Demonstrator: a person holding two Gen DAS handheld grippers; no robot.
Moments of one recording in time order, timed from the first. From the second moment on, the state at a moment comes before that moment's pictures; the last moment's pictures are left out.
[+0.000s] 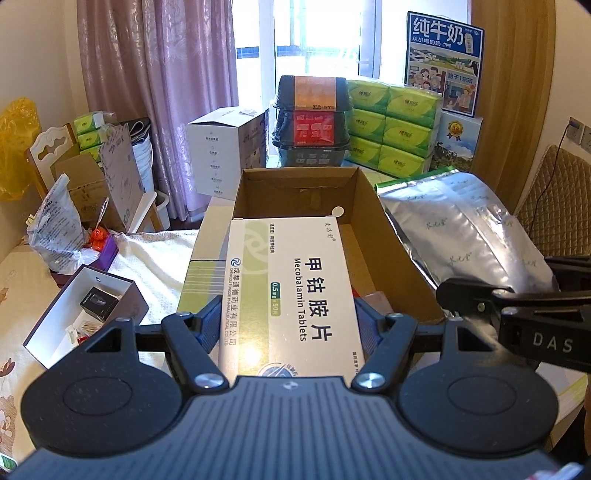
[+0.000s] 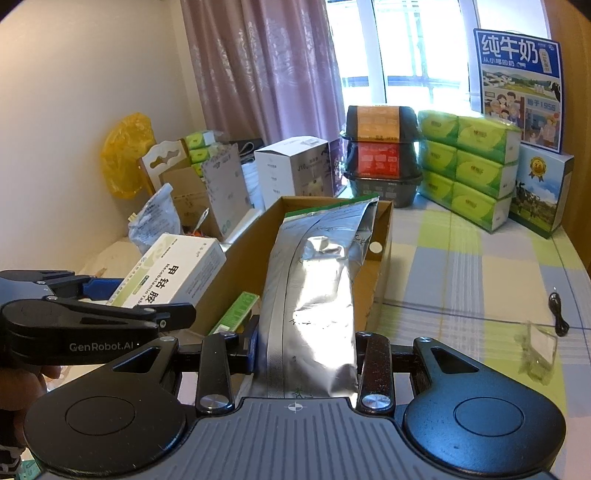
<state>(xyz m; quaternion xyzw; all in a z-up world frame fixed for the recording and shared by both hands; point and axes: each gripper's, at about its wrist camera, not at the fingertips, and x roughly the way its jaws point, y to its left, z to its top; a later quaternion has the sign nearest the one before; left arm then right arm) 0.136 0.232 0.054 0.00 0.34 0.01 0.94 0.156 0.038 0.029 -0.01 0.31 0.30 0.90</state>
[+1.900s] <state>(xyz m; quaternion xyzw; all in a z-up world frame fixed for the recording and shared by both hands) 0.220 0.271 0.017 -0.05 0.37 0.02 0.93 0.250 0.068 -0.003 0.02 0.35 0.29 0.89</state>
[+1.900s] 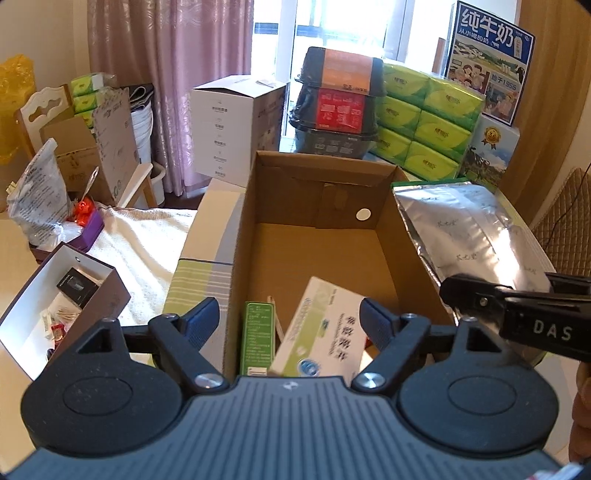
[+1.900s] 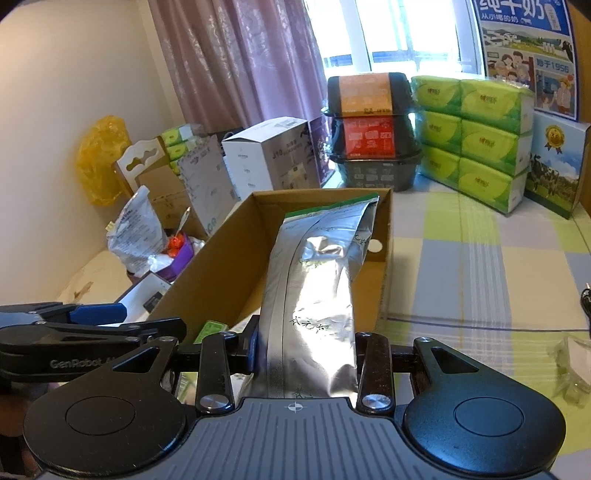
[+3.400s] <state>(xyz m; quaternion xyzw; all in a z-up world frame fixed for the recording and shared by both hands) 0.126 0.111 0.052 -0.02 0.33 -0.04 0.94 0.138 -0.170 0.012 0.10 0.34 0.15 0.92</state>
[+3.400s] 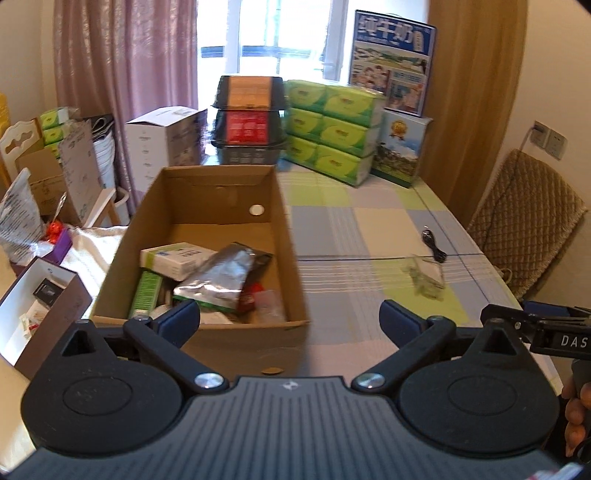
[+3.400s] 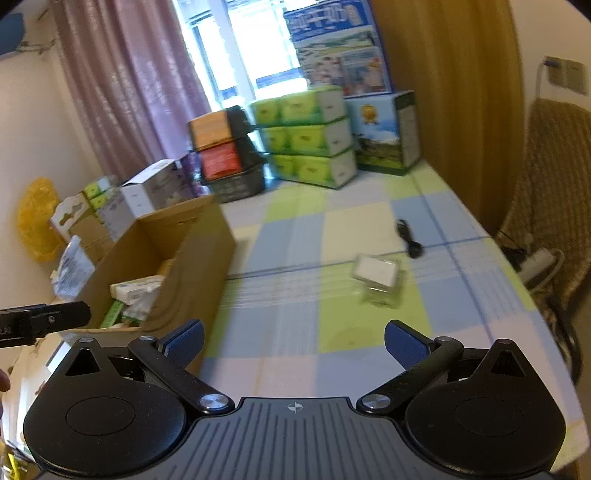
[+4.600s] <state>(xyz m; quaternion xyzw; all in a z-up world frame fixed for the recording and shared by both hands) 0.283 -0.084 -0.101 0.06 0.36 -0.20 0.91 0.288 -0.295 -0.079 0.08 0.35 0.07 0.93</state>
